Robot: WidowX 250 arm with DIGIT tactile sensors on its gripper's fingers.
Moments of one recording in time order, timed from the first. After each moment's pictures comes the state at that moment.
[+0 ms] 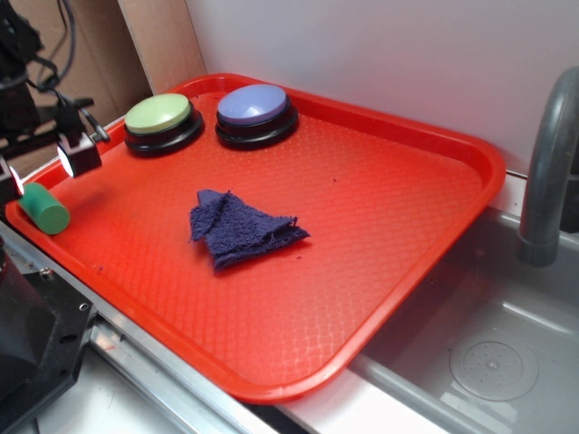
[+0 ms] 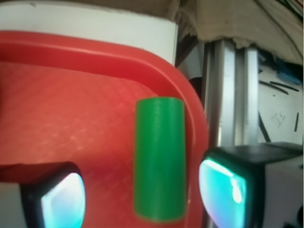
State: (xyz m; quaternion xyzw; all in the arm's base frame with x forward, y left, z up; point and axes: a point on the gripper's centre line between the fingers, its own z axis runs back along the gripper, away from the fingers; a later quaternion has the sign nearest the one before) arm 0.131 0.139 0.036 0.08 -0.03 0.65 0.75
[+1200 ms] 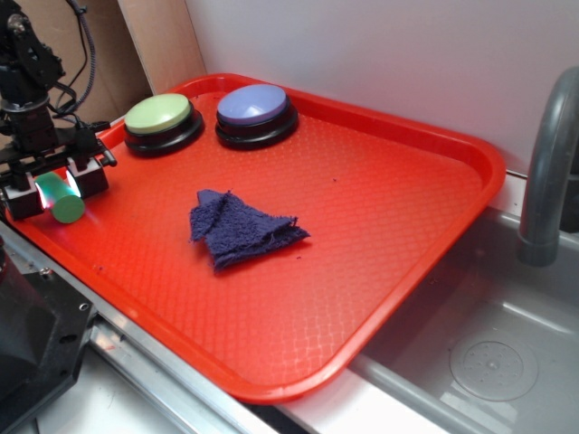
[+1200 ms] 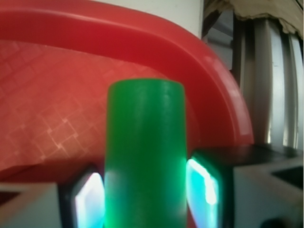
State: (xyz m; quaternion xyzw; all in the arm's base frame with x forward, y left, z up) arm 0.139 0.141 0.018 0.07 -0.02 0.64 0.77
